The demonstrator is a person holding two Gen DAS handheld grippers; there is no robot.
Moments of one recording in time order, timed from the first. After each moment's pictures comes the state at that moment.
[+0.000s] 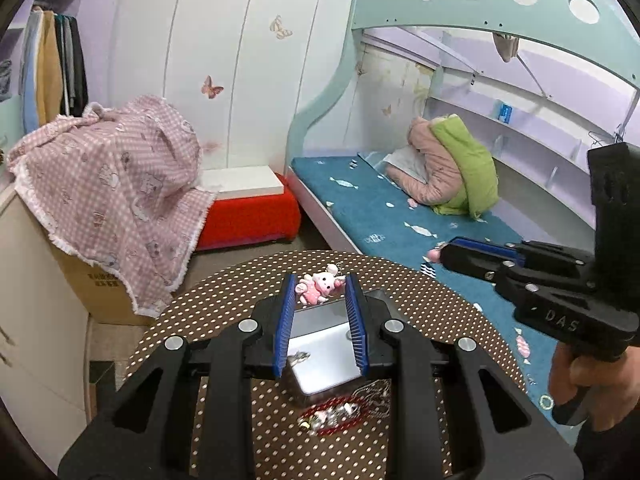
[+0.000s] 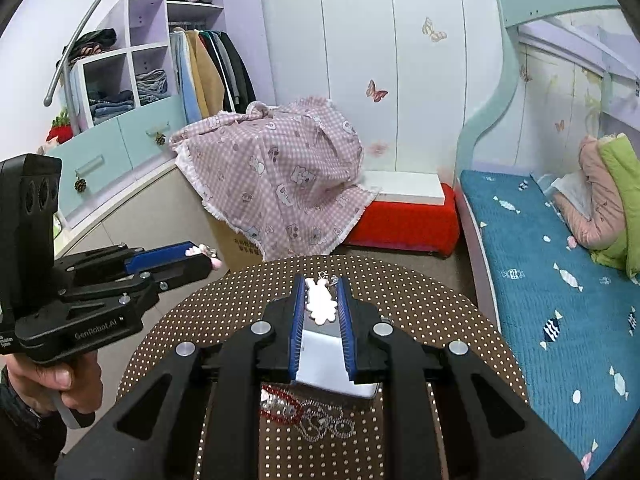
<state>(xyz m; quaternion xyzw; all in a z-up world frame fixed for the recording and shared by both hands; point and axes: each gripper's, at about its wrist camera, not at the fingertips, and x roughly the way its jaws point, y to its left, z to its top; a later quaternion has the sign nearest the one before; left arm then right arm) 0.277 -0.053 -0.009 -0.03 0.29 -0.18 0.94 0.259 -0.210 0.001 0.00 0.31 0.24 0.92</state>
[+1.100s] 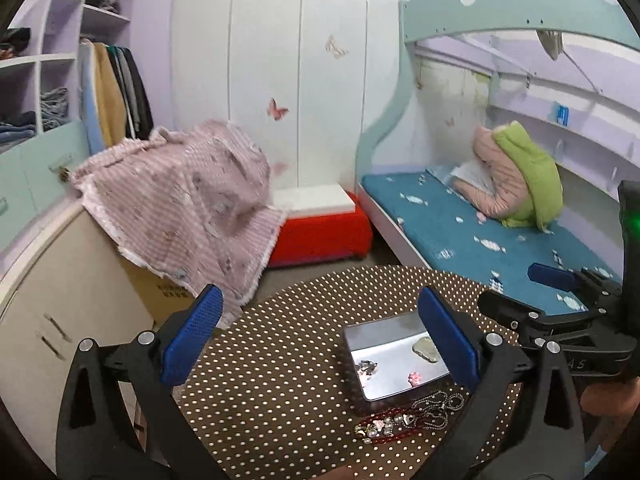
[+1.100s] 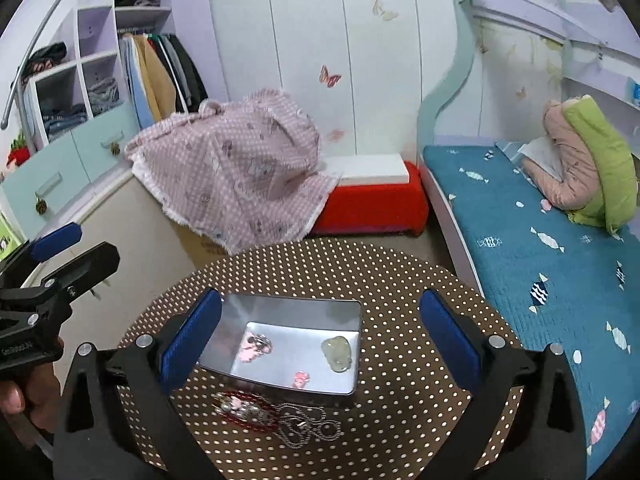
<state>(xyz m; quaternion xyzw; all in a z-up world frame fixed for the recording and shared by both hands) 0.250 -0.048 -0.003 0.02 0.25 -0.03 0.97 0.253 -0.218 -0.016 0.03 0.31 0.16 0.94</state>
